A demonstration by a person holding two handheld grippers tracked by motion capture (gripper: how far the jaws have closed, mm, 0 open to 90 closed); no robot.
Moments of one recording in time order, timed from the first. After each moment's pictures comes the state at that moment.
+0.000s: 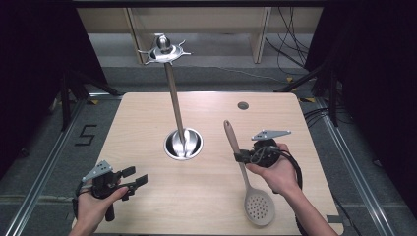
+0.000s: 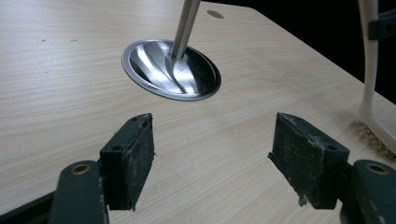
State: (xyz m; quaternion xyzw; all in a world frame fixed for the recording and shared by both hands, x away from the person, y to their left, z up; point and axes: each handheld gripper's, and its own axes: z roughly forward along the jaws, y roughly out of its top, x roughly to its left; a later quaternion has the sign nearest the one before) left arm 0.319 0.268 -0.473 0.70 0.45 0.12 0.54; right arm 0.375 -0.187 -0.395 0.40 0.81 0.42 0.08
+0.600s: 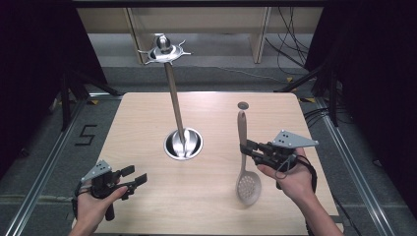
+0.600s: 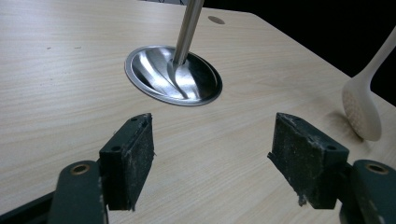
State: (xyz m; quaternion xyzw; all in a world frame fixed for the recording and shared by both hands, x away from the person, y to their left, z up) left arm 0.319 0.269 -0.472 0.69 0.45 0.13 0.55; right arm 0.355 -0.212 -0.378 0.31 0.75 0.57 0.15
